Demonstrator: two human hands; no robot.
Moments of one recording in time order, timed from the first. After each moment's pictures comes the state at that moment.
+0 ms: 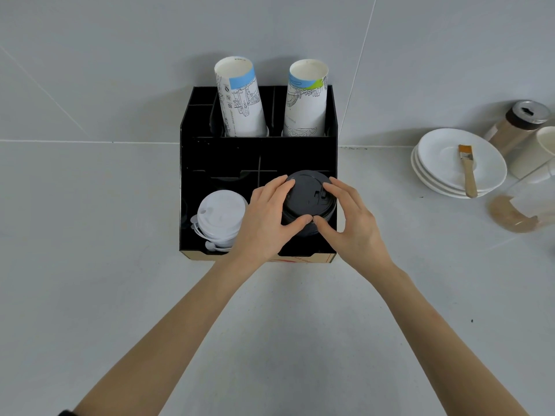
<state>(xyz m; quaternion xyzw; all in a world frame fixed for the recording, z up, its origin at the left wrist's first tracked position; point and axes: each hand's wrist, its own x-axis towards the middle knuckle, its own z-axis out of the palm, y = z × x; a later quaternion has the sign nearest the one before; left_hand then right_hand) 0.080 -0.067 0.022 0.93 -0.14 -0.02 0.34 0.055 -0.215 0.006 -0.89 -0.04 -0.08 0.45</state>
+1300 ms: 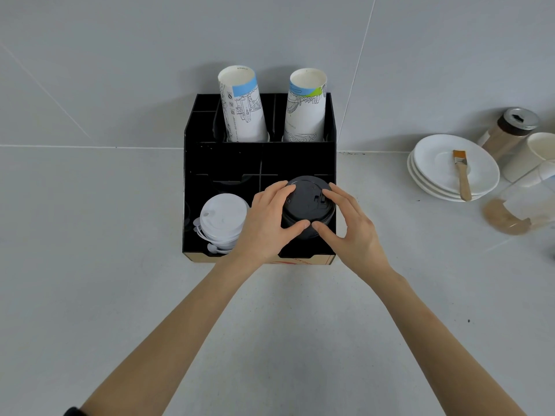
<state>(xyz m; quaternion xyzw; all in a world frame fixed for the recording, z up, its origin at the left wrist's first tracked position) 0.079 -0.064 0.021 0.92 -0.14 -0.03 0.36 0.050 -0.218 0.001 -0.89 -0.04 -0.07 0.46</state>
